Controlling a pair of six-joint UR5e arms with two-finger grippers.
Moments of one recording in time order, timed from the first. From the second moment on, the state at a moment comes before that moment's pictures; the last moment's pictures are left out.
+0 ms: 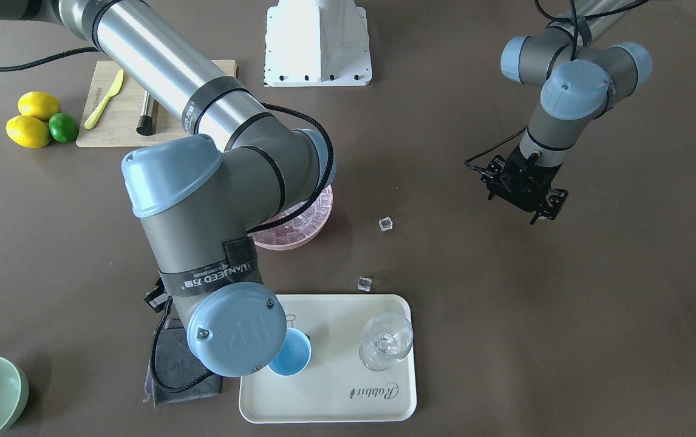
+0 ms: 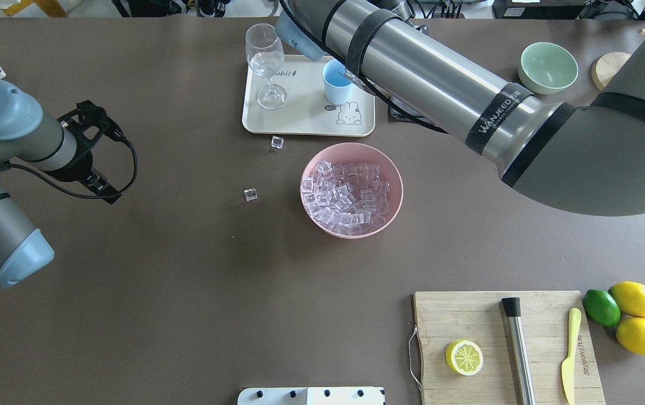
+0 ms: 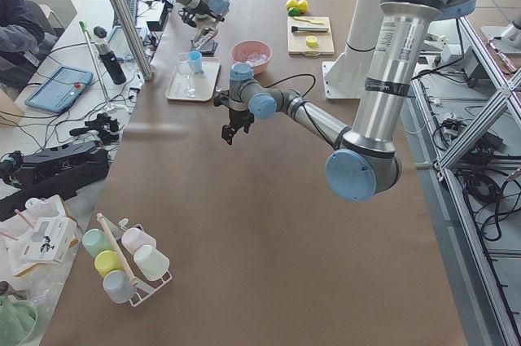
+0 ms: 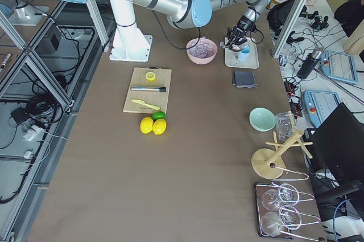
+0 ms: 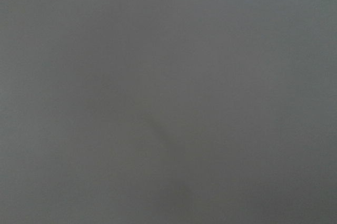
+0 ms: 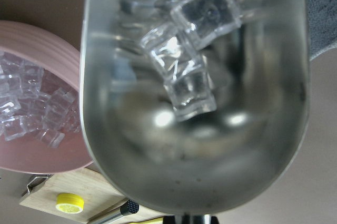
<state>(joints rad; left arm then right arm) -0.81 -1.81 -1.76 -1.75 -1.96 -0.24 0.89 -0.12 0.52 -2.29 2.05 -0.36</state>
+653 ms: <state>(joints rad) -1.10 -1.65 -1.72 -1.75 -2.24 -0.24 0.88 -0.05 0.38 -2.29 2.03 -0.42</state>
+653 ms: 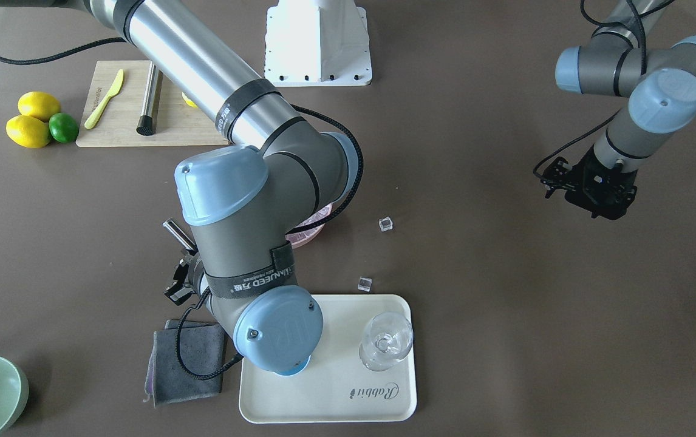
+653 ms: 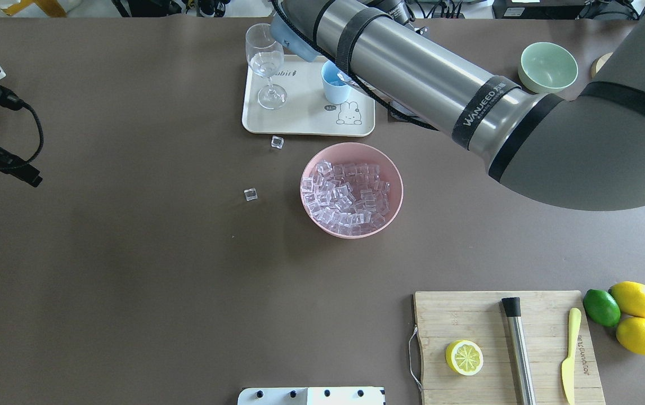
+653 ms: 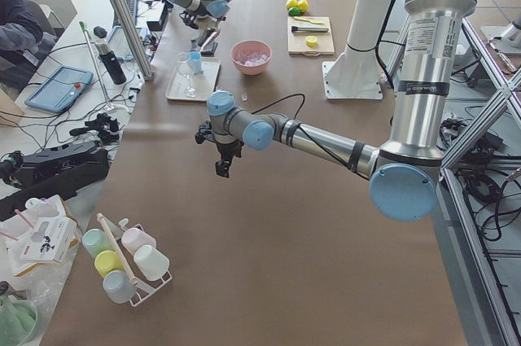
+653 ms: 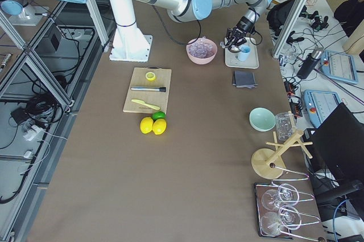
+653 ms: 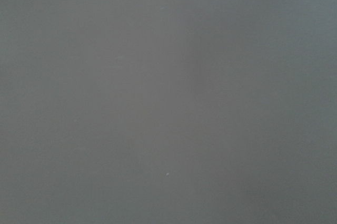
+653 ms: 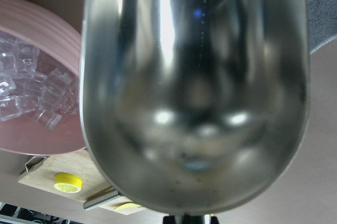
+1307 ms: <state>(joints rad) -1.35 -1.54 -1.71 -1.74 -2.36 -0.24 0.89 -0.04 0.39 -2.29 2.02 -0.44</state>
